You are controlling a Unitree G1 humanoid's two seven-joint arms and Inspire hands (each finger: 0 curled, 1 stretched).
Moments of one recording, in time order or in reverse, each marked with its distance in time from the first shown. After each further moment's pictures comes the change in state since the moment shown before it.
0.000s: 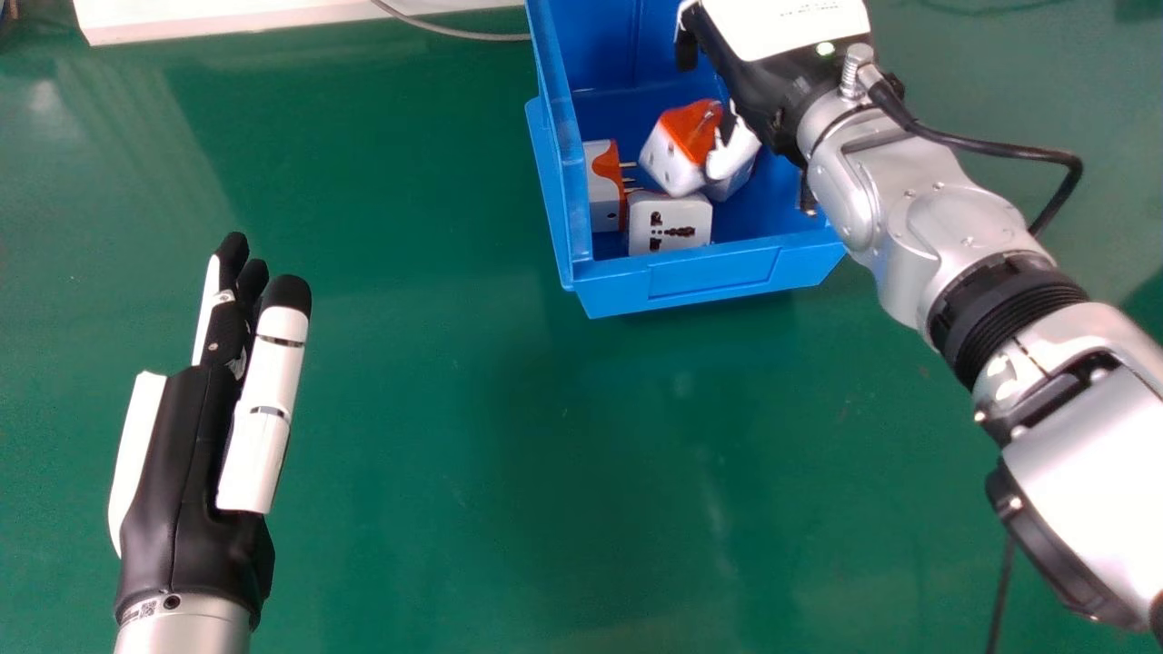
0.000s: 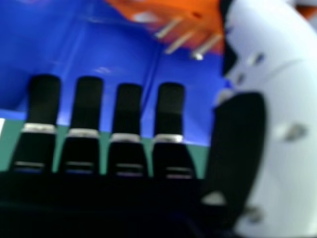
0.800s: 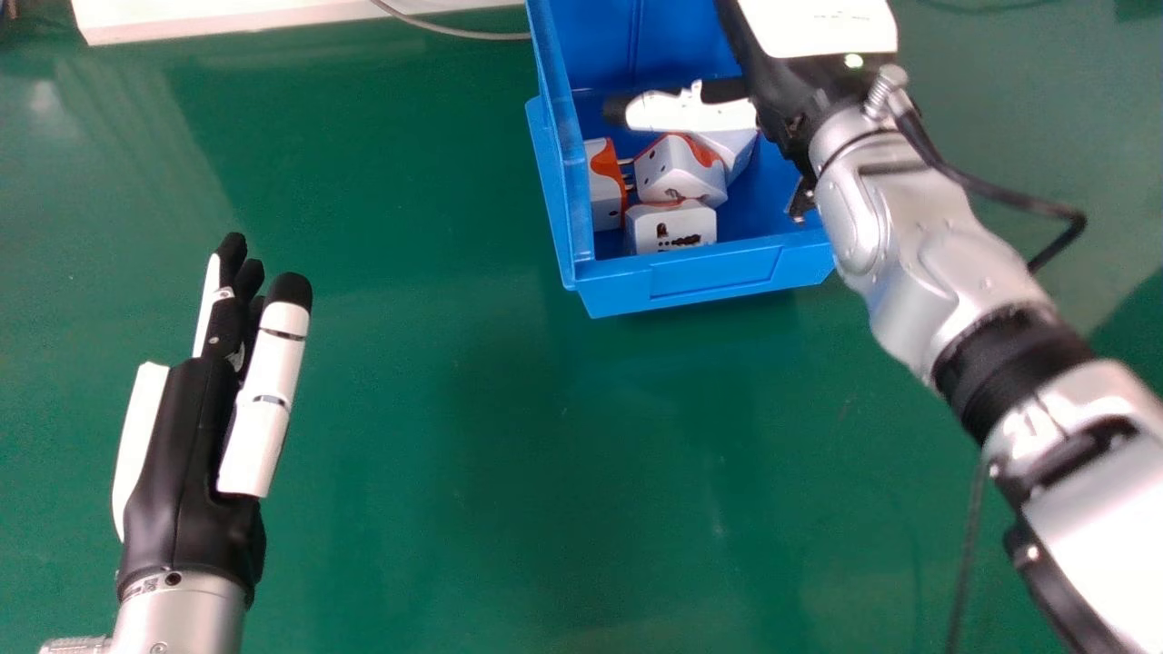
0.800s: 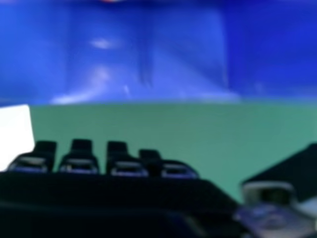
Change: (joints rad) left arm -0.092 0.038 0.054 0.133 0.002 -0.019 -0.014; right arm 0.284 -0.011 -0.191 -0.459 0.166 0.094 -0.115
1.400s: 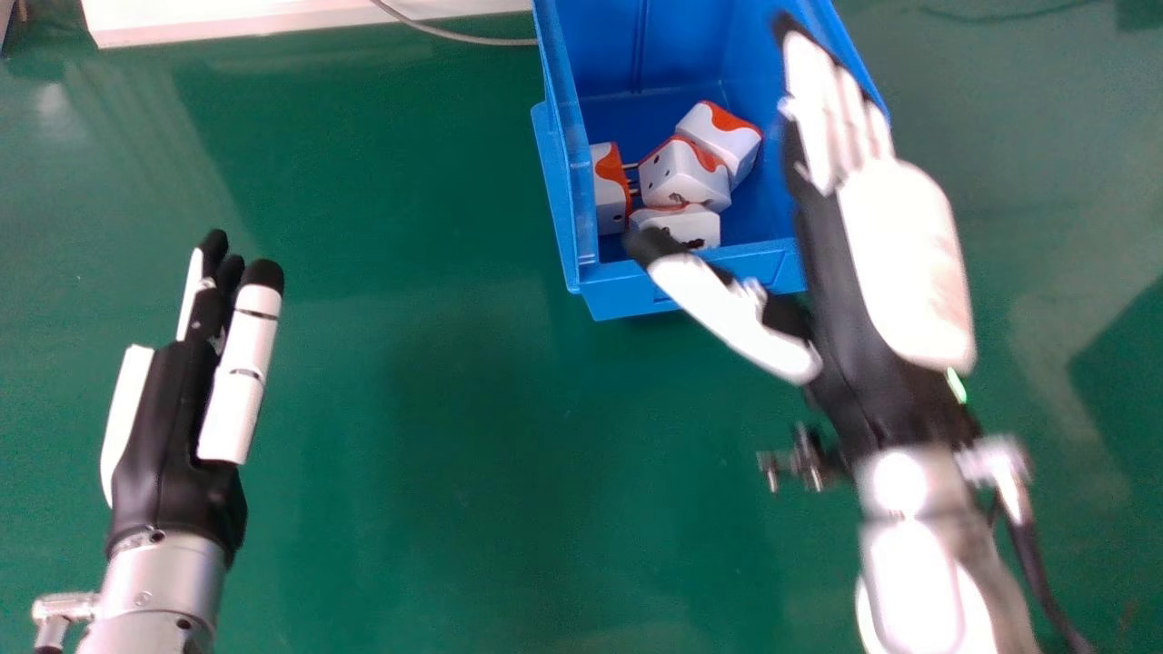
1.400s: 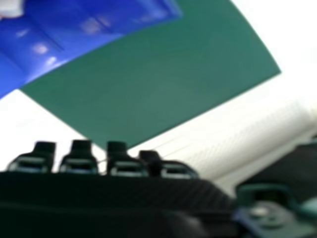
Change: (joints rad) left arm -0.155 0.041 0.088 0.219 -0.051 -0.063 -0.034; right arm 1.072 0.045 -0.108 -1.078 0.106 -0.162 -0.088
